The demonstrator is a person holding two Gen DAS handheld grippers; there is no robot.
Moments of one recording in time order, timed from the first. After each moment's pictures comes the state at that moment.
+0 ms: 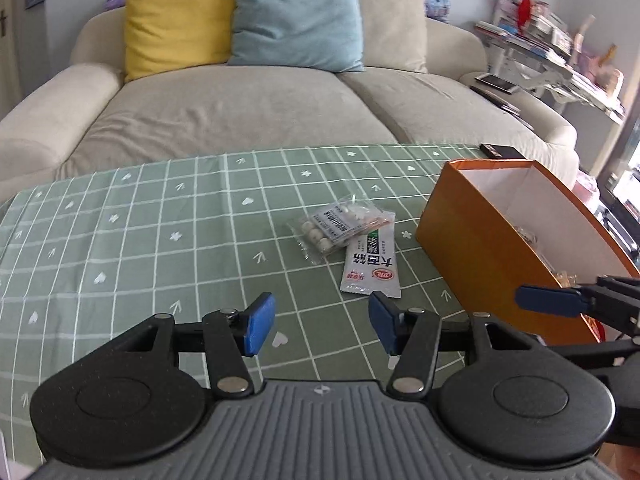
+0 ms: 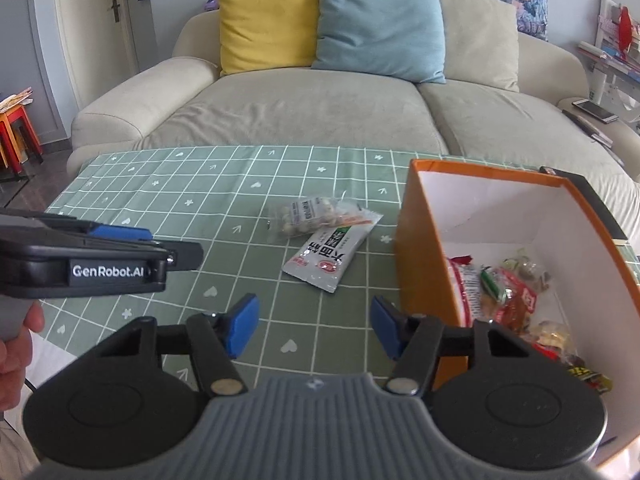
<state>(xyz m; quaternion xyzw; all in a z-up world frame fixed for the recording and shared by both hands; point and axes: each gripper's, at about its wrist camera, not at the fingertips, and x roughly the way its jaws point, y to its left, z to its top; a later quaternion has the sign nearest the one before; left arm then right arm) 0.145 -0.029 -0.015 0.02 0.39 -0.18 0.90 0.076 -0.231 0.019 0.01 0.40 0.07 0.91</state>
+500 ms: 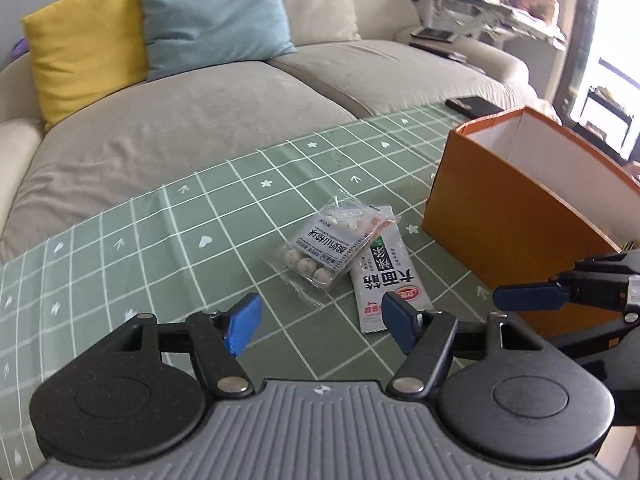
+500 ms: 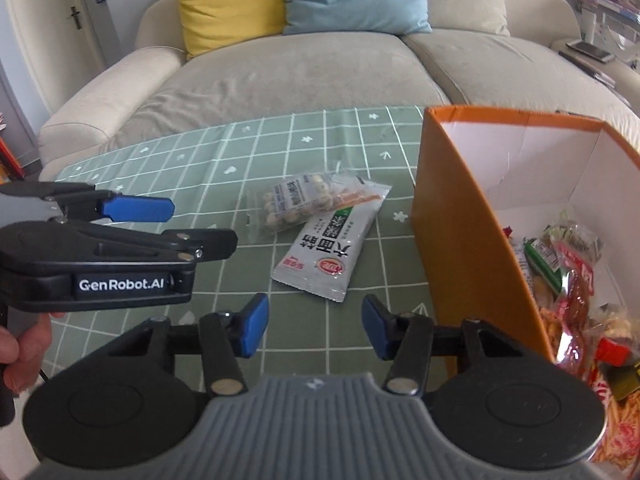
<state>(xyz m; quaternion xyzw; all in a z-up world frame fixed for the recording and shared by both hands) 0.230 -0.049 -0.060 0.13 0.38 -0.28 0.87 0.145 -0.227 -0.037 0.07 0.45 0.03 0.89</state>
